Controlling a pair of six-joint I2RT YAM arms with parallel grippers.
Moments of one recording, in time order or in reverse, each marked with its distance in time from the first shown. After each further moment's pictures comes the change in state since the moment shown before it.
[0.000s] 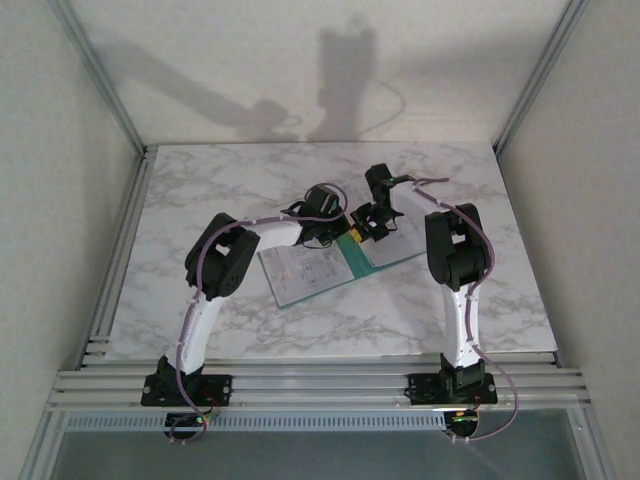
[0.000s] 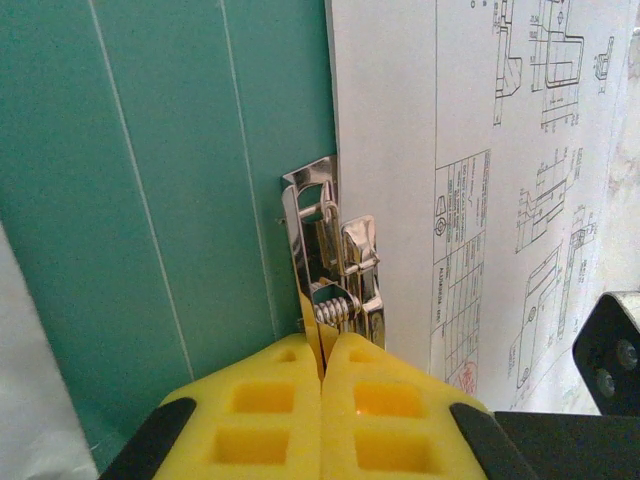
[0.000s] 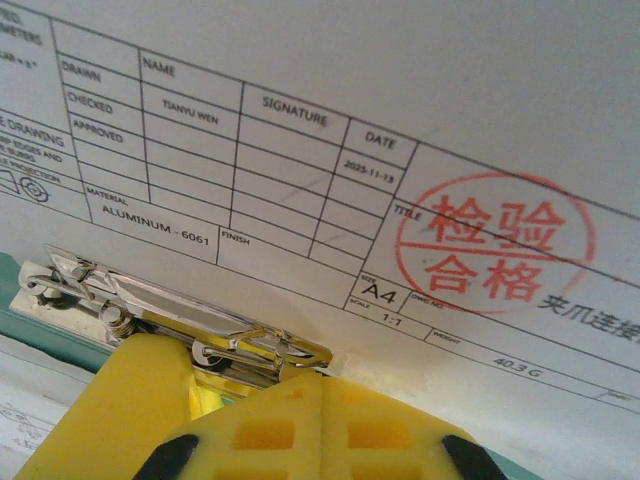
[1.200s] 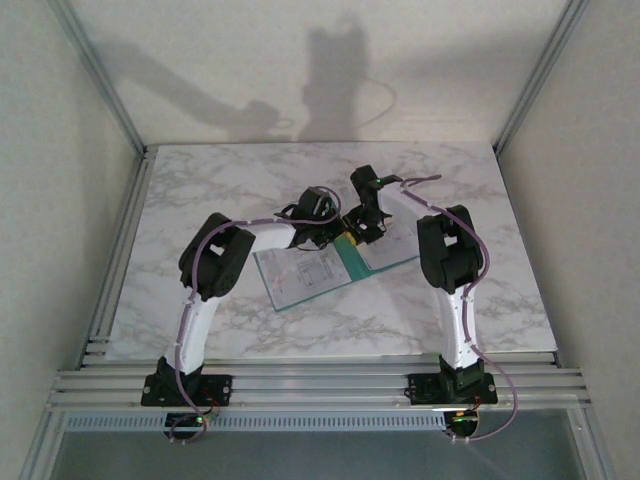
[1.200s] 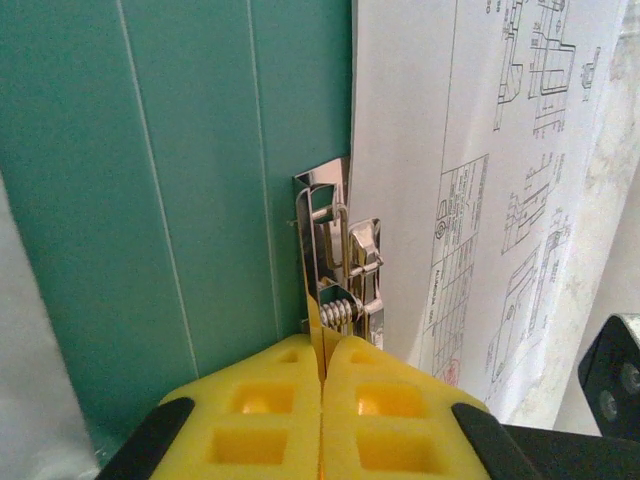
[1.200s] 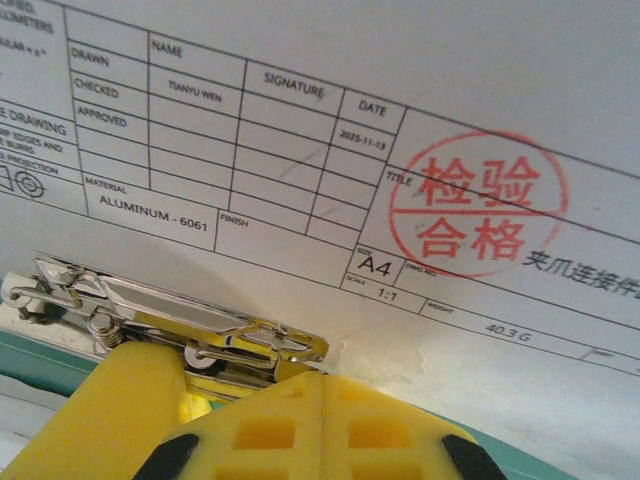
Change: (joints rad) left arm 0.024 -0.037 -0.082 0.055 0.063 -0.047; right arm 0.079 -0.011 0.058 -0.065 0.130 0.081
